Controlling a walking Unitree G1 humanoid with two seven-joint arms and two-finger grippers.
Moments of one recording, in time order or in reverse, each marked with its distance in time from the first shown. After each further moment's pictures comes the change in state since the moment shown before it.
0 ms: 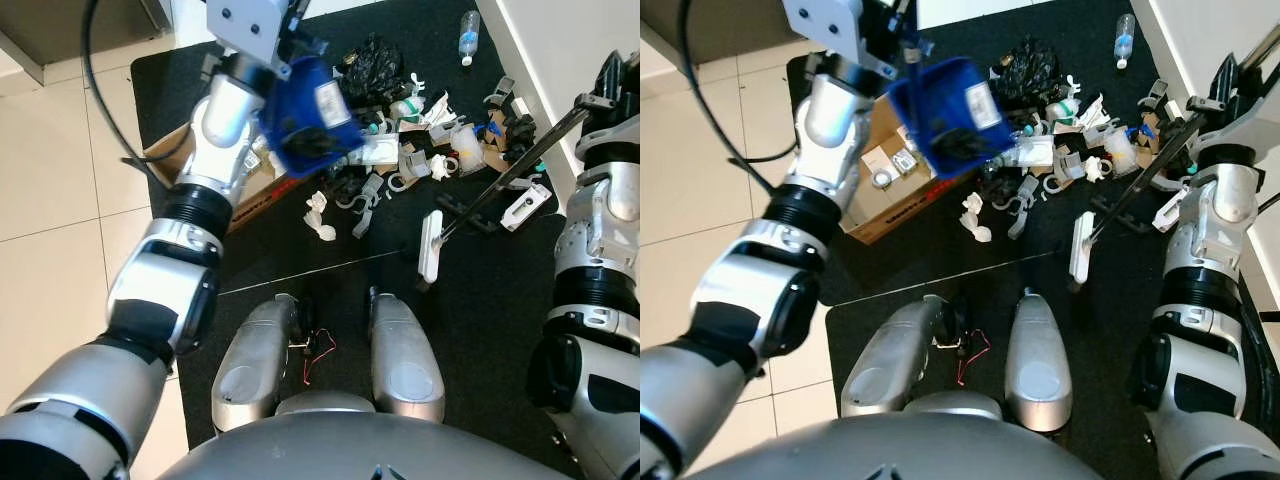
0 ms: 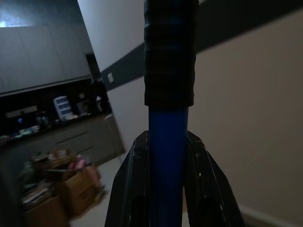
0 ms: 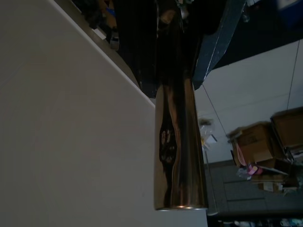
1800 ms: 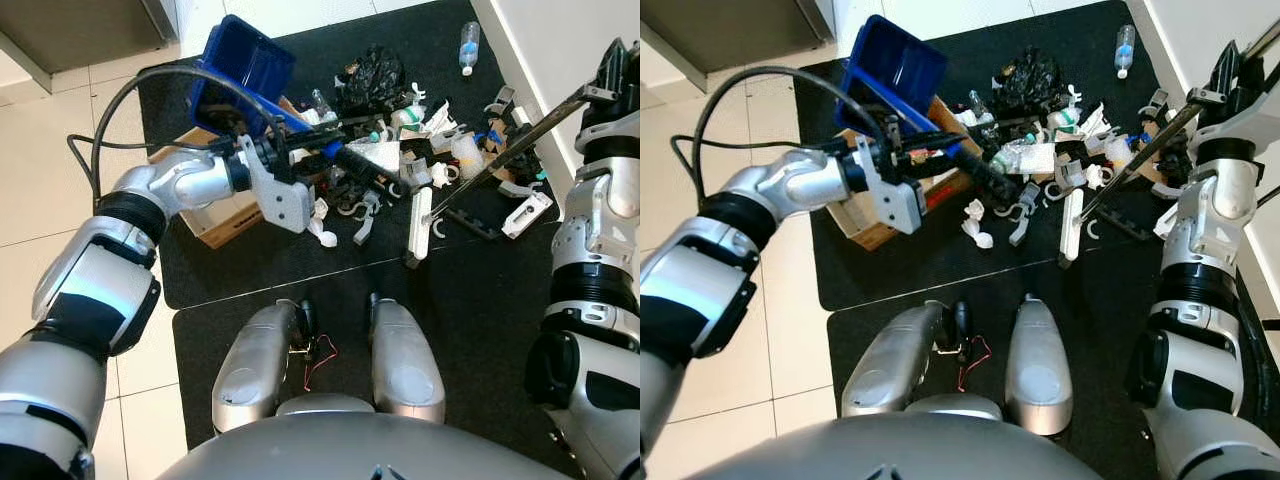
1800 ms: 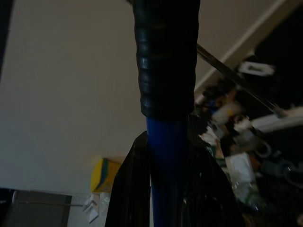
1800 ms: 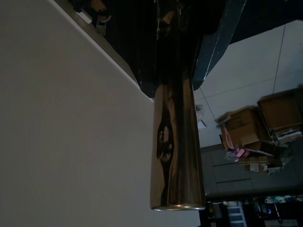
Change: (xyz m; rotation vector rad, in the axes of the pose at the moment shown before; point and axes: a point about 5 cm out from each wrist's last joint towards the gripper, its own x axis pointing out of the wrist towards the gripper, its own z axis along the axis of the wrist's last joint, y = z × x) left arm -0.092 -0.031 -0.038 0.503 0.034 -0.983; right arm 0.002 0.005 0.004 0.036 -0.040 0.021
